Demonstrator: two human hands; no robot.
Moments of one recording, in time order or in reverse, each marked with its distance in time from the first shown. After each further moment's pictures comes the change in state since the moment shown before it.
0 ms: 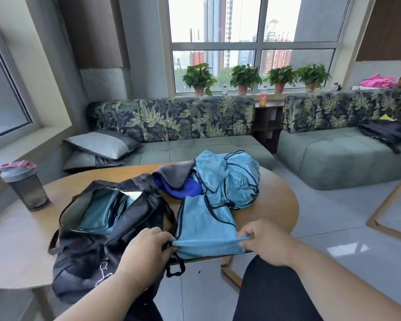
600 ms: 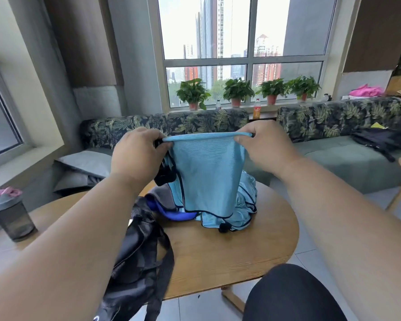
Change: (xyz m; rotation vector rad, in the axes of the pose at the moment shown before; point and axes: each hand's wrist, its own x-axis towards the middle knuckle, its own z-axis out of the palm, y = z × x) left_hand 0.191 0.071 -0.168 -0.004 0.504 0.050; right_hand 0.047 -0.144 -0.185 0.065 0.690 -0.259
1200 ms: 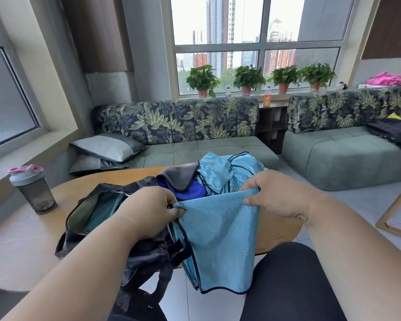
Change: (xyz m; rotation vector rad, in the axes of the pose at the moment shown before) left_hand -0.133 -0.003 -0.025 0.161 -0.714 -0.119; right_hand -0.104 0.034 0.026 -0.141 -0.631 0.141
